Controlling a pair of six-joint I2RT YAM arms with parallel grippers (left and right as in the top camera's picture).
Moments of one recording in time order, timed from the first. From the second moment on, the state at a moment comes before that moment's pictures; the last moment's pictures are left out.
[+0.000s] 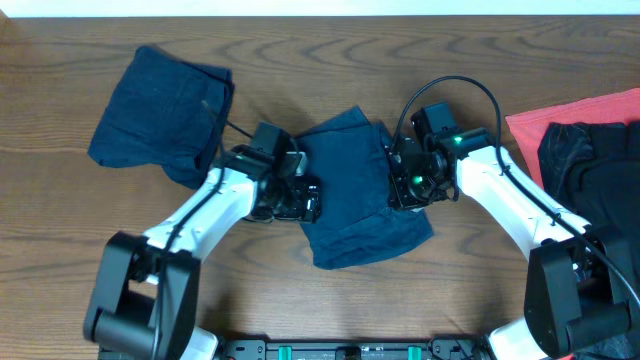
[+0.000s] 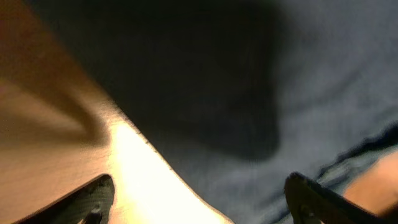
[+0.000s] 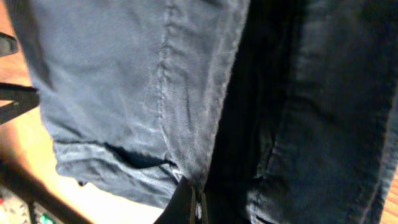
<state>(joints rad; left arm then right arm) -0.37 1.68 0.96 -0.67 0.36 -0.24 0.33 1.71 1.12 -0.86 -0.38 0.12</state>
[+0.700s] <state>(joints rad) -0.33 1.75 0.95 -0.60 0.36 -0.25 0.26 1.71 1.10 -0.90 0.03 0.35</state>
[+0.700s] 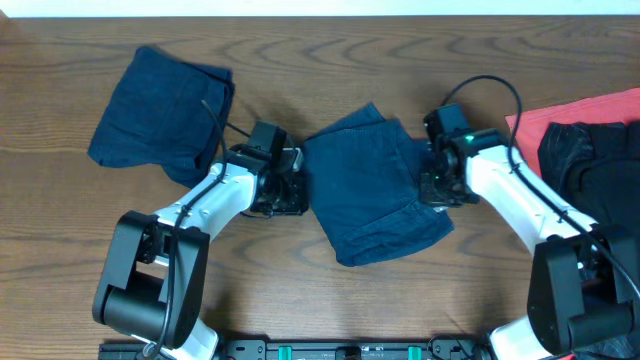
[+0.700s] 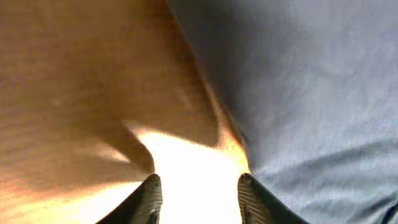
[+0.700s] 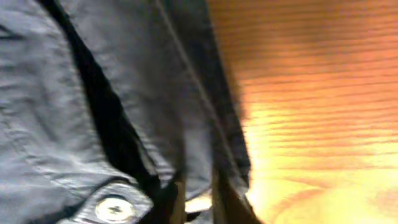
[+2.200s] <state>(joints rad) -0.18 1.52 1.08 -0.53 0.50 -0.25 0.26 1.52 0.94 -0.71 -0.40 0.18</state>
